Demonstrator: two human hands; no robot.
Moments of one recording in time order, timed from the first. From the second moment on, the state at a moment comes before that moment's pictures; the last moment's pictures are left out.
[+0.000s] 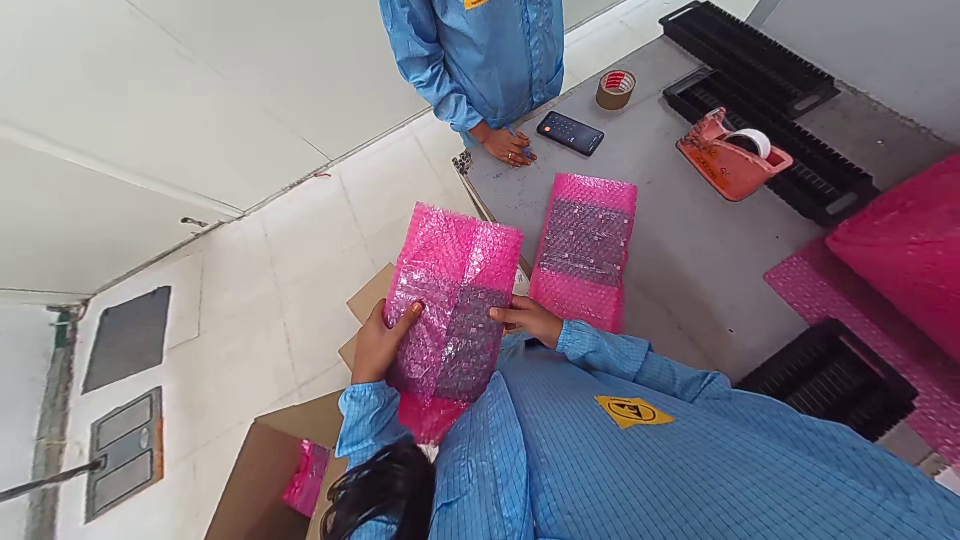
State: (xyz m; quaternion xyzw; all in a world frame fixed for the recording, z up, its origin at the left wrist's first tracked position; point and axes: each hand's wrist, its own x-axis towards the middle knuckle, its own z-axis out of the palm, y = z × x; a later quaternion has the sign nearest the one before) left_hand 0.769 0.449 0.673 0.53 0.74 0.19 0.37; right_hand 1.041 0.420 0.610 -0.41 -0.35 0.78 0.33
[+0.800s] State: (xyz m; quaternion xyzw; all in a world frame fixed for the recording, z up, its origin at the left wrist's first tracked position) left_hand 0.766 0.442 0.674 0.52 0.74 0.19 0.37; right_hand 1.037 0.420 0.613 -0.41 -0.35 0.78 0.32
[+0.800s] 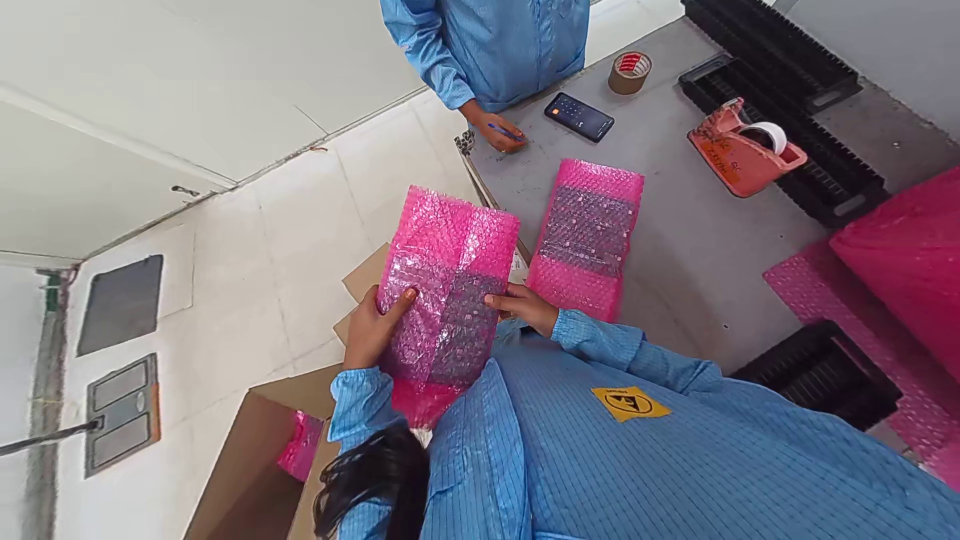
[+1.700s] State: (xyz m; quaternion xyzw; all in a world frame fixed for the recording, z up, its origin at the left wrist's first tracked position) left_hand 0.767 0.439 0.673 0.52 0.75 0.19 0.37; right_hand 1.035 0.418 0.607 -0.41 -0.35 0.78 0.32
